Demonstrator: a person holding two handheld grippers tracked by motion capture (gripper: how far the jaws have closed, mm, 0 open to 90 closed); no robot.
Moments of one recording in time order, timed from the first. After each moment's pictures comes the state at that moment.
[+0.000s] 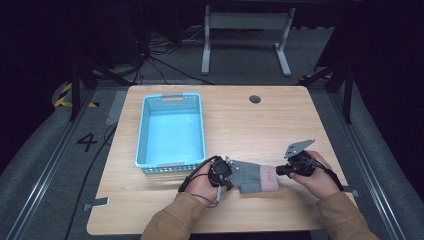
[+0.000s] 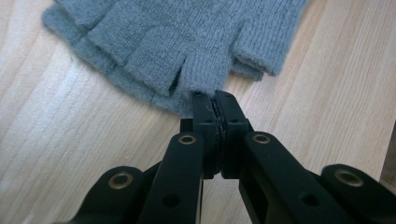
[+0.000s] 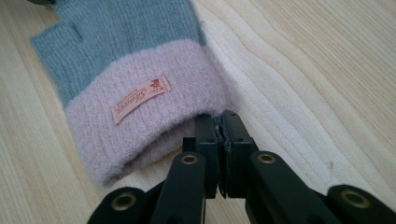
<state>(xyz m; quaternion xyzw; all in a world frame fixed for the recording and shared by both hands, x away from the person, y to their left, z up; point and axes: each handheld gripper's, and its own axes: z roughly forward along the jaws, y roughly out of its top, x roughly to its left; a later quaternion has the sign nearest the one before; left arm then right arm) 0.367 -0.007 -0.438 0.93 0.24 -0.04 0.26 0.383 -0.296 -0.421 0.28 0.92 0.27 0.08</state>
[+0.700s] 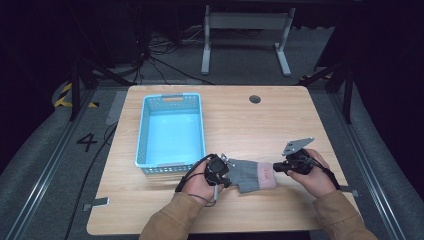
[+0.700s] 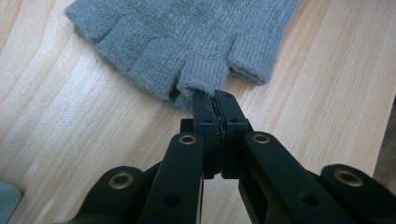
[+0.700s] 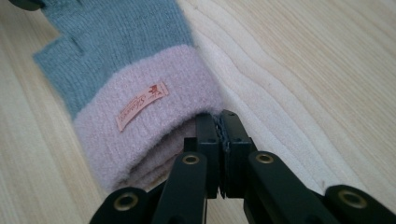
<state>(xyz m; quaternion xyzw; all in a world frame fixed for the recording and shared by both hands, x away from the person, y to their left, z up) 0.367 0.002 -0.433 0.92 0.26 -0.03 0.28 0.385 -0.289 -0.417 0.28 0.91 0.28 0.10</state>
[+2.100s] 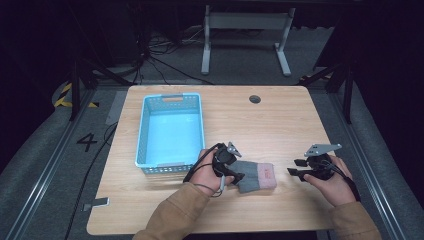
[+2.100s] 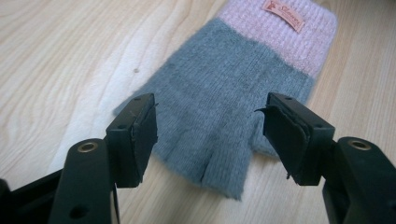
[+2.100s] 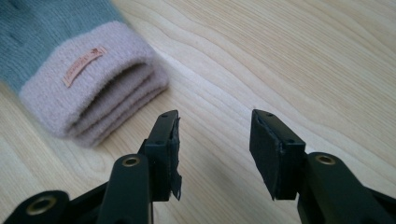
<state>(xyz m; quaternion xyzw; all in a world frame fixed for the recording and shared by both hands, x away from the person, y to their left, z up) 0.388 -0.021 -0.421 0.91 0.24 0.02 0.34 0.363 -0.340 -0.418 0.38 0.86 0.30 0.15</state>
